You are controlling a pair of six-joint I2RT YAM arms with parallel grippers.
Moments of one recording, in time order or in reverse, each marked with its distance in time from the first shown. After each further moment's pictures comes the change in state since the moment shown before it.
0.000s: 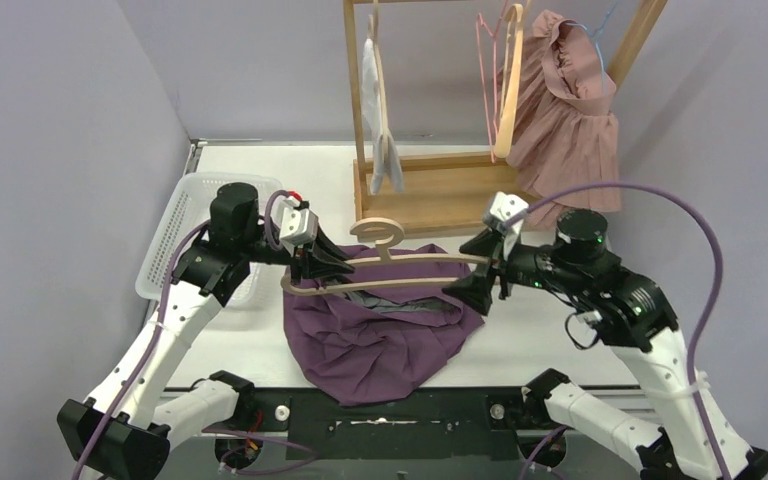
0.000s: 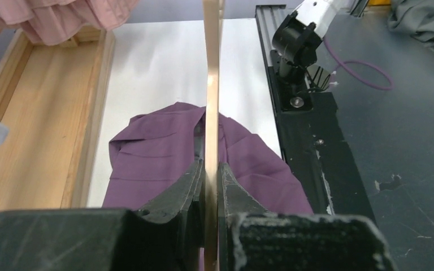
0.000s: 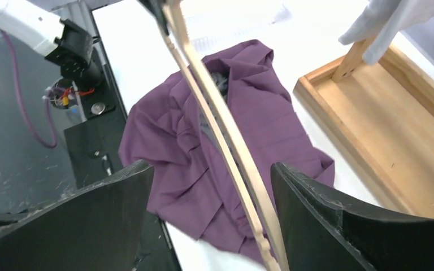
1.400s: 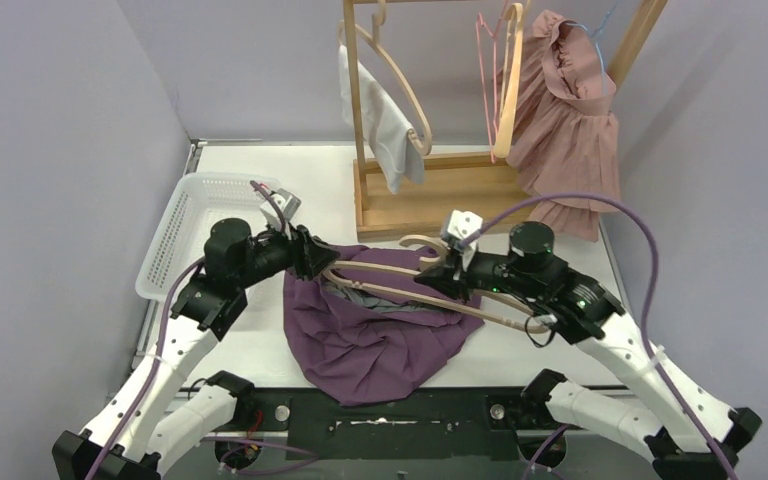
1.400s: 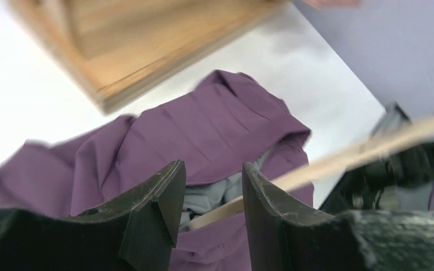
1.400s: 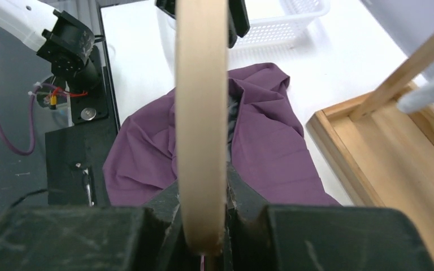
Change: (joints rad) left arm -0.010 -0.178 -0.256 0.204 -0.661 -0.570; right arm 0.169 0.098 -0.233 0.409 0.049 -0.018
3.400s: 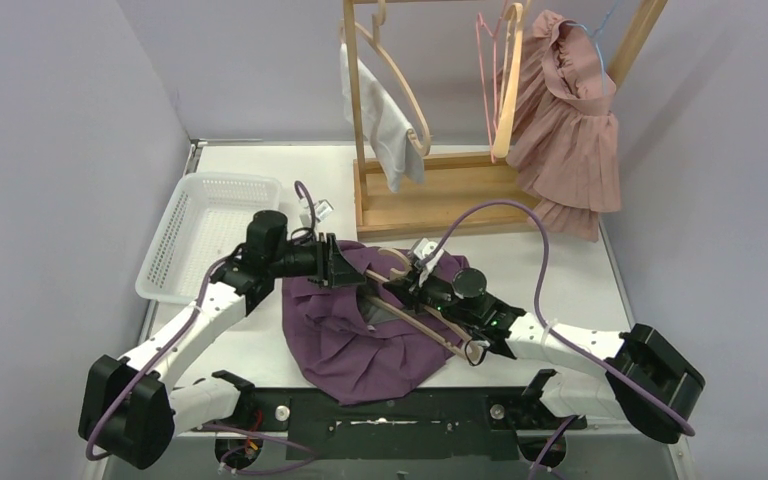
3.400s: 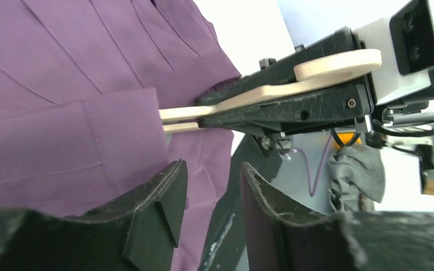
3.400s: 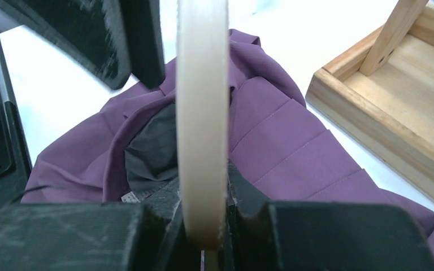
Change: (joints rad) left arm -0.042 0.275 -0.075 0.097 0.236 -0.383; right arm 0.113 0.272 -0.593 1.007 0.364 0.240
